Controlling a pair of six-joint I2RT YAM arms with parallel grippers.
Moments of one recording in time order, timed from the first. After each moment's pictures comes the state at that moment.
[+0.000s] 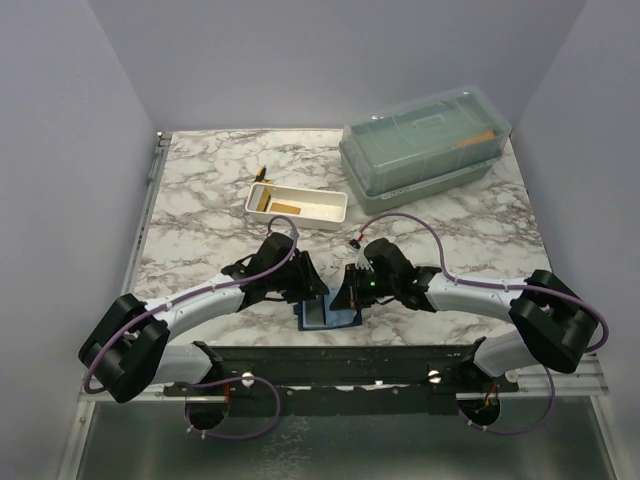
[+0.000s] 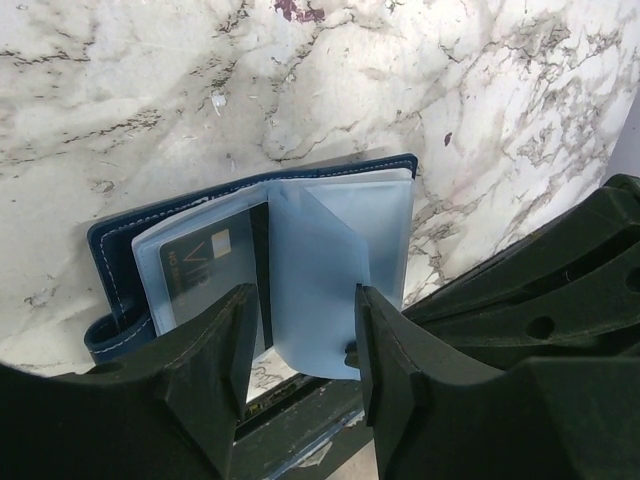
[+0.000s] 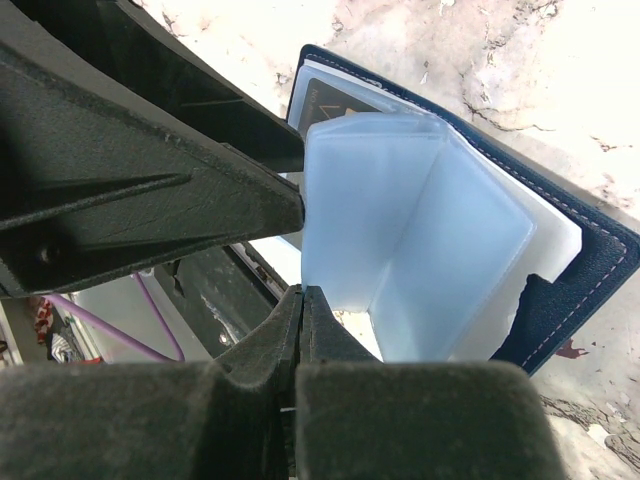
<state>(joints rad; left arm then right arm) -0.71 1.26 0.57 -0.11 0.25 -0.97 0.86 1.43 0.62 0.10 -0.37 0.79</state>
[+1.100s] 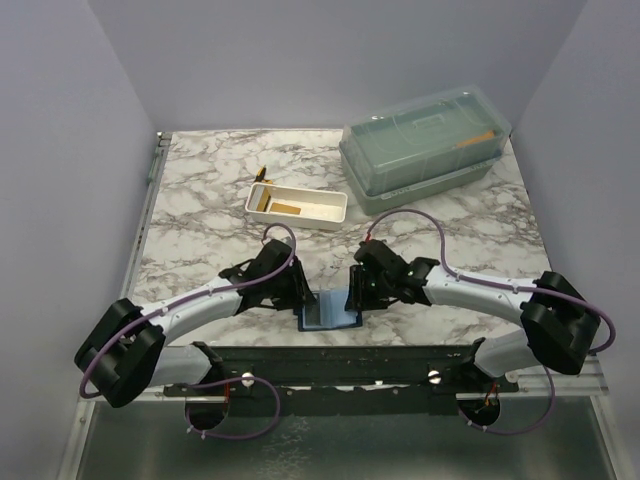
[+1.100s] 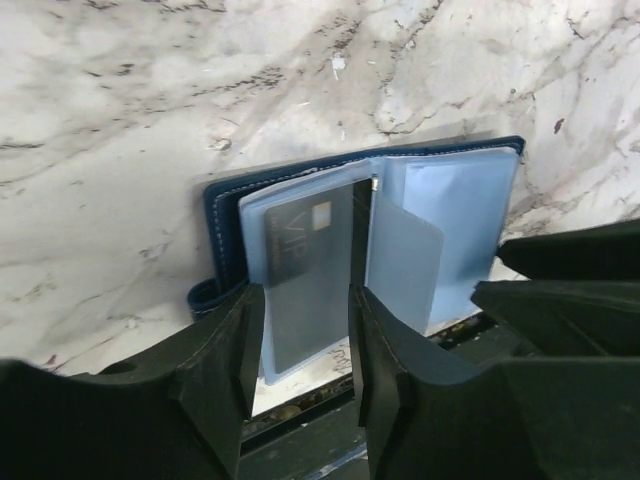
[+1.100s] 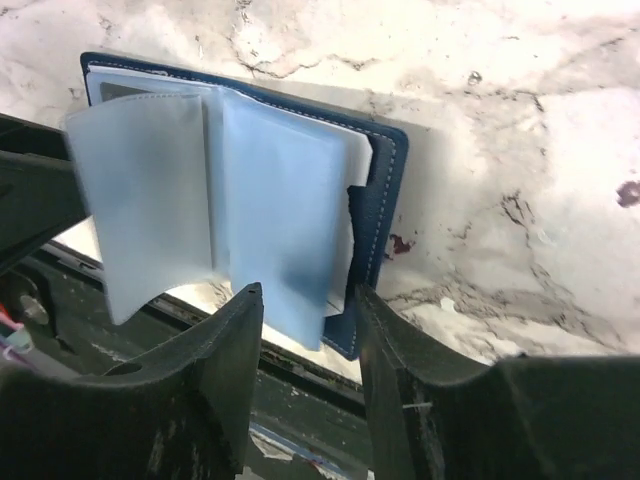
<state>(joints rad) -0.72 1.25 0.54 -0.20 0.18 -0.91 0.89 1.41 0.73 -0.30 -0.09 0.81</state>
